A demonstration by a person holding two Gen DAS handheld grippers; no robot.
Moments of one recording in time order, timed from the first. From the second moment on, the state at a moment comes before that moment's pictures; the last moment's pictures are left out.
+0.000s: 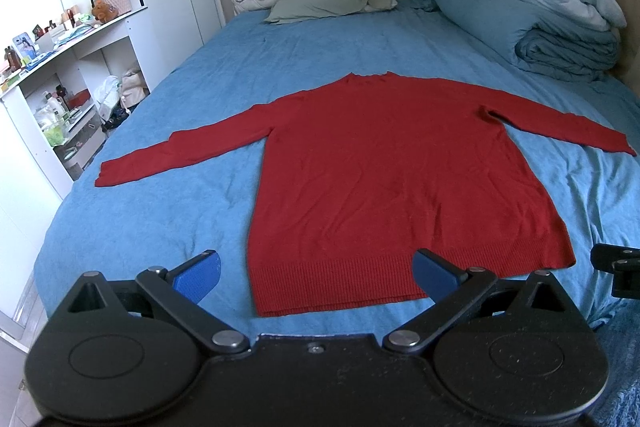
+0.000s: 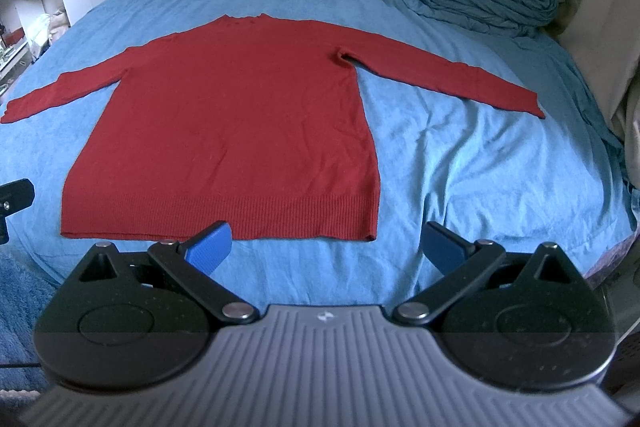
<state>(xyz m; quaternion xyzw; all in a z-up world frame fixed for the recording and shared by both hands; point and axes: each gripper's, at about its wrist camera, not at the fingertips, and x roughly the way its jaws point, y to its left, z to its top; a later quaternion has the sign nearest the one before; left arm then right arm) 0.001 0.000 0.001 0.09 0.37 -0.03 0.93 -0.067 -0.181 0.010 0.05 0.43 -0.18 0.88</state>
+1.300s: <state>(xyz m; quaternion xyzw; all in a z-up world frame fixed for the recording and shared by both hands) 0.000 0.005 0.004 0.08 0.36 -0.02 0.93 -0.067 -0.178 0.014 0.06 0.43 -0.18 0.88</state>
